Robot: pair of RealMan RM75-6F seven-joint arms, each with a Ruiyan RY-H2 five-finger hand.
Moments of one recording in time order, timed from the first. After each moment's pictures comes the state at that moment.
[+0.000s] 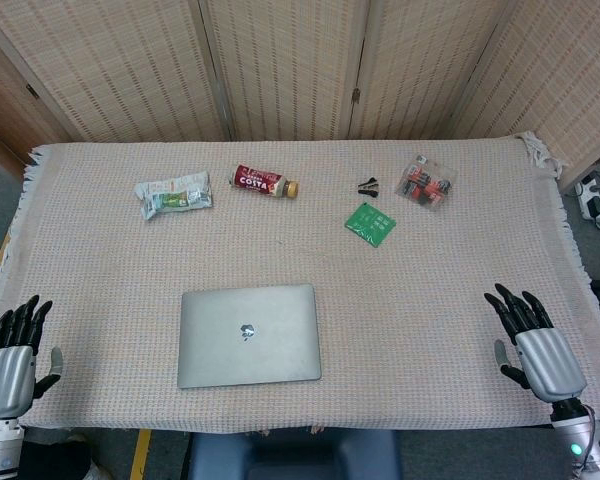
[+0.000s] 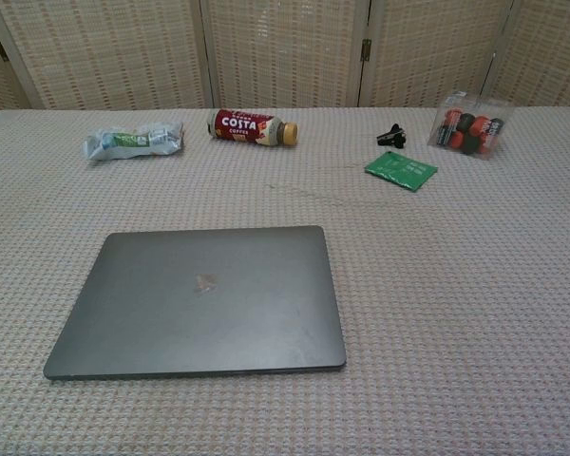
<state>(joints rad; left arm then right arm) -0.08 -1.26 -0.03 -1.60 1.44 1.58 0.13 0.17 -1.09 -0.09 -1.67 -1.56 1.48 0.01</state>
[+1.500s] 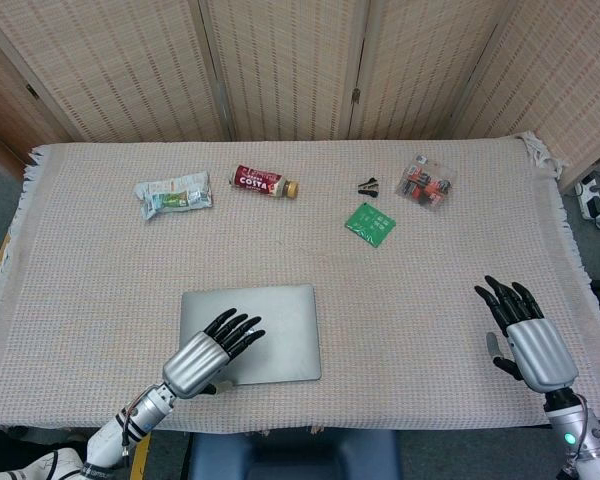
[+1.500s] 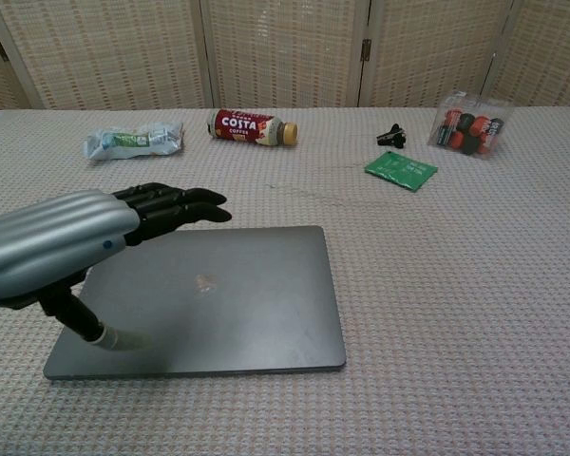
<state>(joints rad) -0.50 -1.49 -0.01 -1.59 1.77 1.10 0.22 0.17 -1.08 -0.02 -1.68 -1.60 1.41 0.02</state>
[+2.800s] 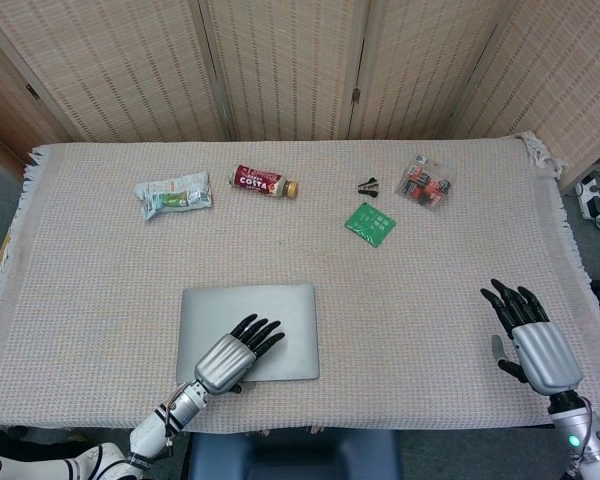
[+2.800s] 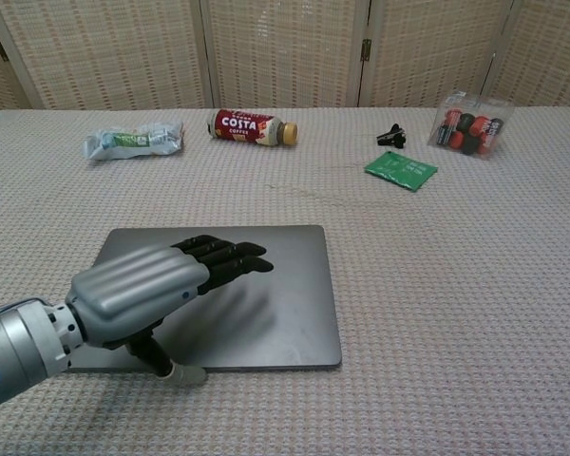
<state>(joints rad) -0.56 -1.72 0.01 -1.38 1.61 1.05 0.28 0.16 -1.08 -0.01 -1.67 -1.59 1.39 0.04</state>
